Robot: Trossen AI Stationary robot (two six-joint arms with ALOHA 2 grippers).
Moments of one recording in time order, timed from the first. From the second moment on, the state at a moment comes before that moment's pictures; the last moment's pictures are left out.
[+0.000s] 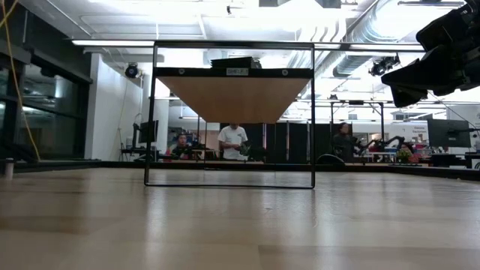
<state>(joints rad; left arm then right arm) -0.70 1.49 1.57 -0.95 -0.28 0.82 0.05 0.14 0.01 0.03 0.00 0.08</state>
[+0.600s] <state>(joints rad) -0.27 1.49 1.57 -0.82 0.22 1.21 0.05 0.14 0.01 0.03 0.00 0.08</state>
